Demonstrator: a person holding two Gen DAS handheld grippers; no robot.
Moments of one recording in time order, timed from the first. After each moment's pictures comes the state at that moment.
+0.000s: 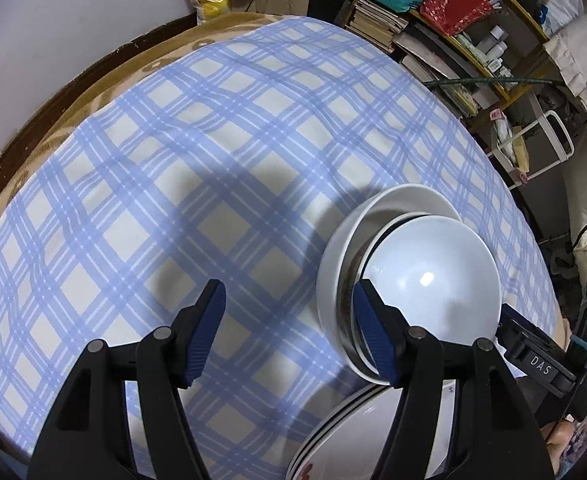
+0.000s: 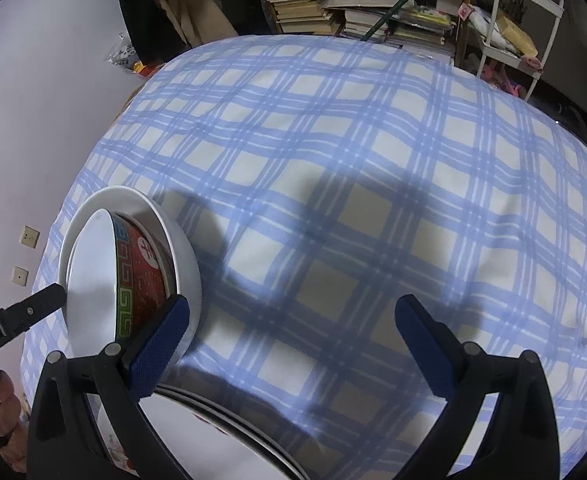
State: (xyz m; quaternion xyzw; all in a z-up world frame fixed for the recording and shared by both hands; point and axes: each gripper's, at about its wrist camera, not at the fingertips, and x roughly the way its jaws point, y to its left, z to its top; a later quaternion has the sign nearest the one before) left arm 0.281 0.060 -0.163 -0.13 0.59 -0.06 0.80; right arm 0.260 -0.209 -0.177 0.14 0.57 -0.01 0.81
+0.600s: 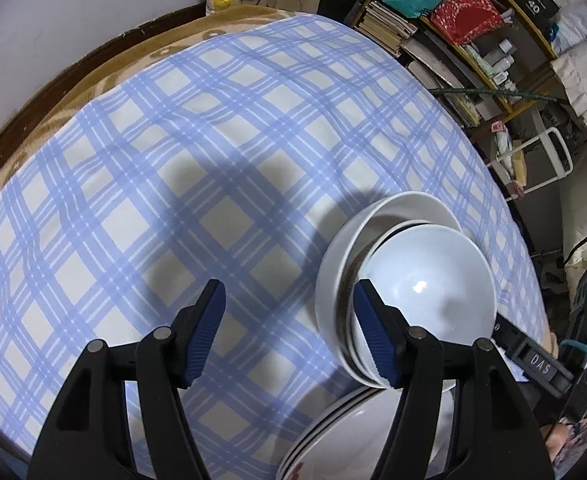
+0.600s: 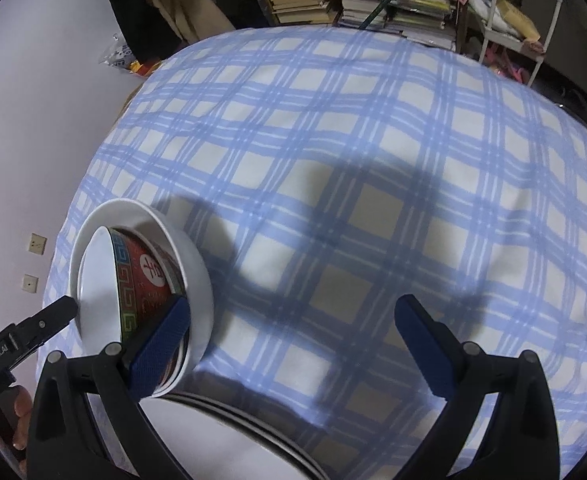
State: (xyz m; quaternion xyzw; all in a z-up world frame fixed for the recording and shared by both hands) left arm 0.282 0.069 -0.165 -0.16 0.59 -0.06 0.79; right arm 0.270 -0.208 -0.178 0.17 0.58 -0.01 0.80
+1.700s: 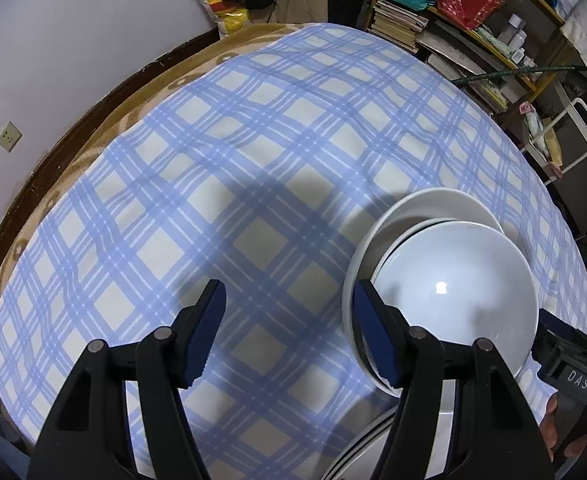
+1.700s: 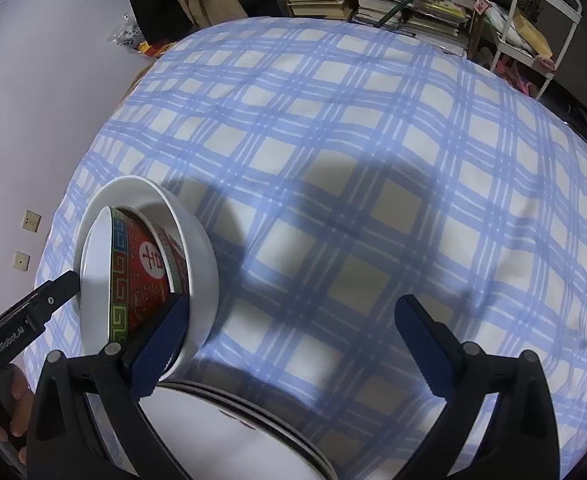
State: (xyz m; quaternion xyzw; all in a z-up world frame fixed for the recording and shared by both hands) left arm 0.285 0.057 -0.166 -0.06 0.58 -0.01 0.81; right arm 0.271 -0.190 -0.175 0.13 0.60 0.00 0.79
